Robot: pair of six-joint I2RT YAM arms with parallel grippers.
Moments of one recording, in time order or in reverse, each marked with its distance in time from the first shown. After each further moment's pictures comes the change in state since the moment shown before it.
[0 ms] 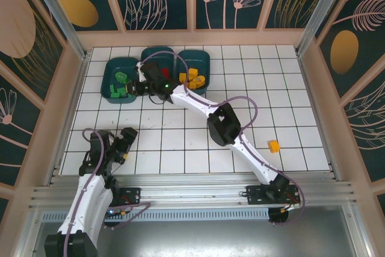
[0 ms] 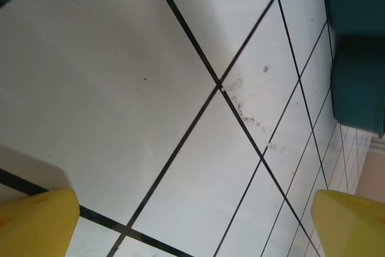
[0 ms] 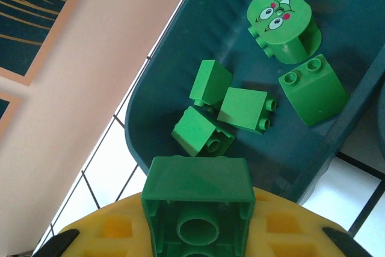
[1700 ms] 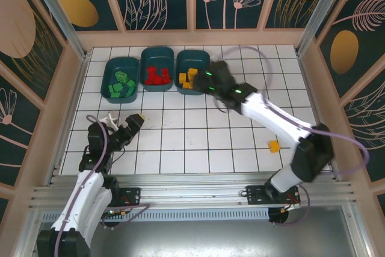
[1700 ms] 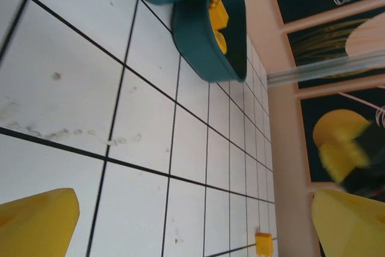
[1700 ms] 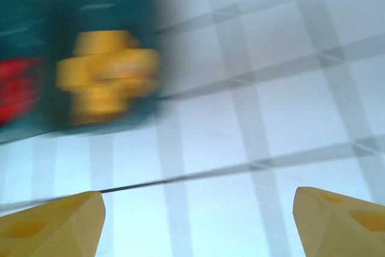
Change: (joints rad) left arm -0.146 0.040 0.028 0.397 0.127 0.024; right arm -0.394 -1.341 -1.474 -0.216 0.548 0.102
